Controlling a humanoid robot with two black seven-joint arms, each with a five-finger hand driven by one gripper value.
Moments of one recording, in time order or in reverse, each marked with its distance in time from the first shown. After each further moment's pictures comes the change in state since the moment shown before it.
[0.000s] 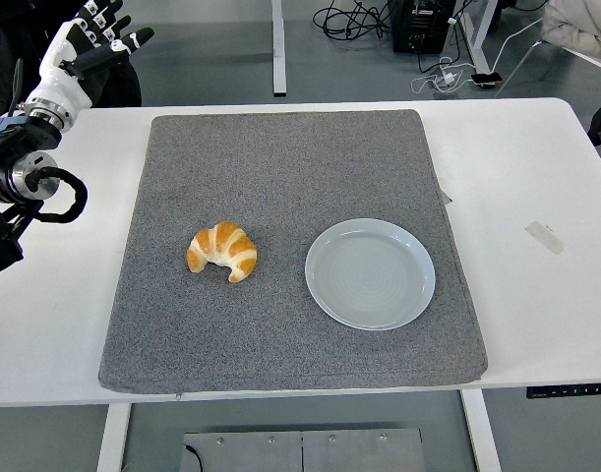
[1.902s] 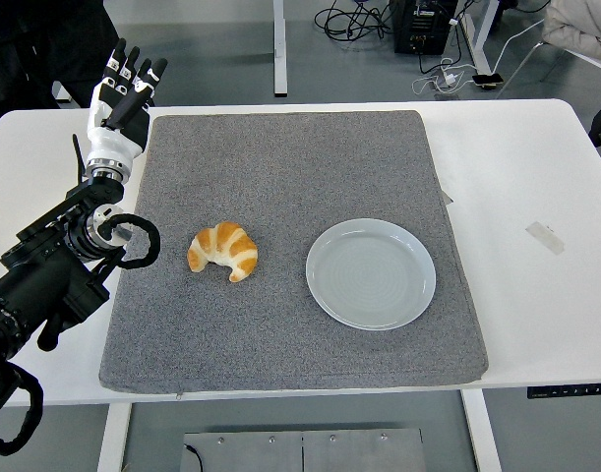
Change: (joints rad) left arm 0.194 -0.266 -0.420 0.066 -0.007 -0.014 -0.134; right arm 0.000 0.000 0.000 0.000 0.000 0.000 0.000
